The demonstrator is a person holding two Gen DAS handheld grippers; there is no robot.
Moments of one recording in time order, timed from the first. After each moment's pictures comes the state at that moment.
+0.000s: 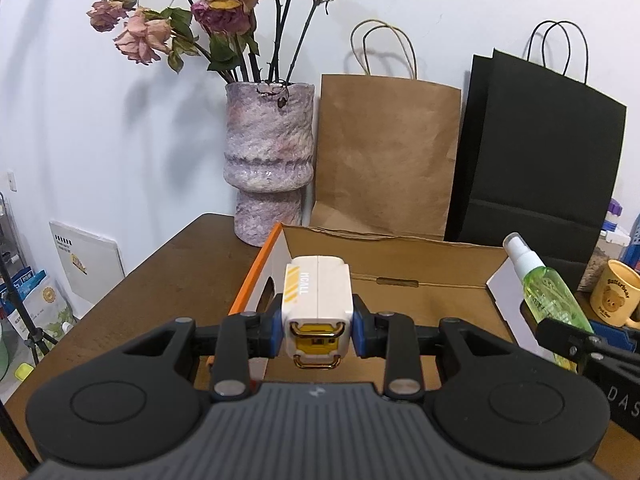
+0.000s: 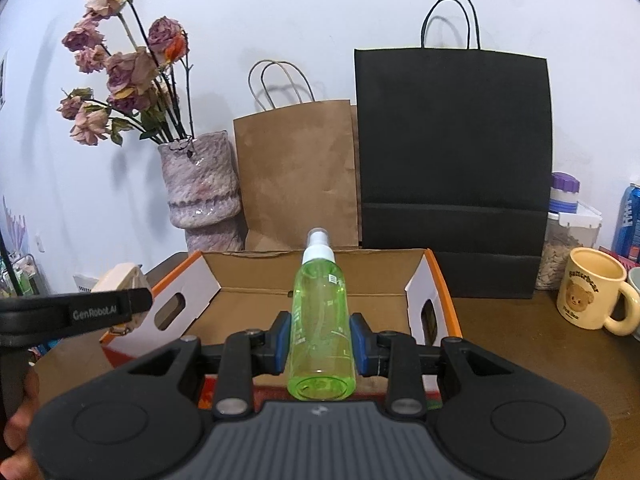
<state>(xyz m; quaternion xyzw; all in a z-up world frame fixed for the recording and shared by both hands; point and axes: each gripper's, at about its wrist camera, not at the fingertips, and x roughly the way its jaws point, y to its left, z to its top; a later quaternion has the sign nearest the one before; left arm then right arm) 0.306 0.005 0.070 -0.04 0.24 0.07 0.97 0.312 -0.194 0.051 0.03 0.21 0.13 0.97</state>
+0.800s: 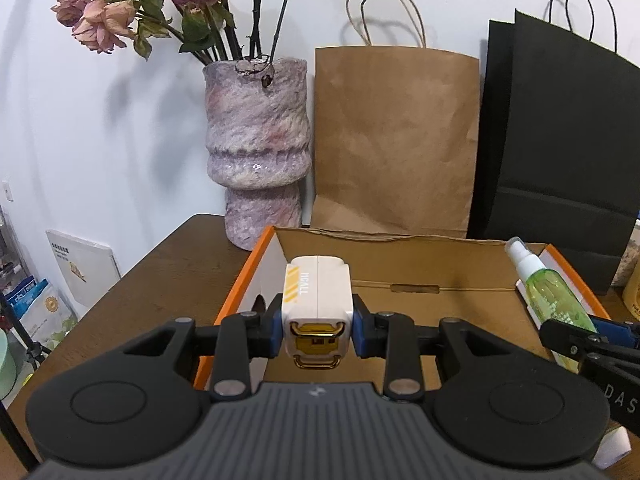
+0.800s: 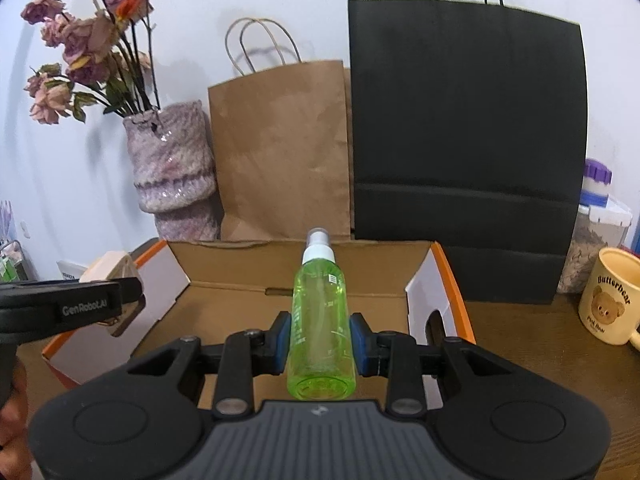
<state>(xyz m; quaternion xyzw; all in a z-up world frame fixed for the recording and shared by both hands) 0.366 0.003 0.052 -0.02 0.26 0.08 0.96 0.379 -0.191 0.029 0.02 0.25 0.12 0.96</state>
